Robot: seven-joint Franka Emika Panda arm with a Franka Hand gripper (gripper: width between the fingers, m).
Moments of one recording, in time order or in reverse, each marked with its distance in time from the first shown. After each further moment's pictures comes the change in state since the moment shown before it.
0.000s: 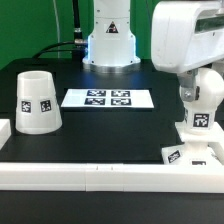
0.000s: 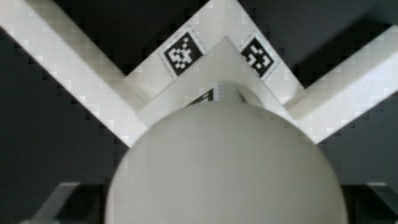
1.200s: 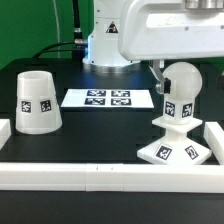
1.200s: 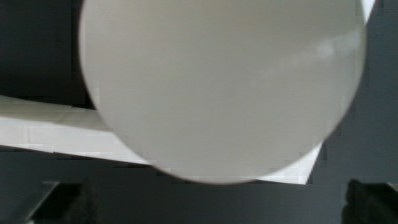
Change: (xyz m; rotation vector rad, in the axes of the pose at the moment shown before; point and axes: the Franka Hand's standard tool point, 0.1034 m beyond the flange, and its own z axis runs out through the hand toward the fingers) arm -0.007 0.012 -0.009 -0.008 0.004 0.558
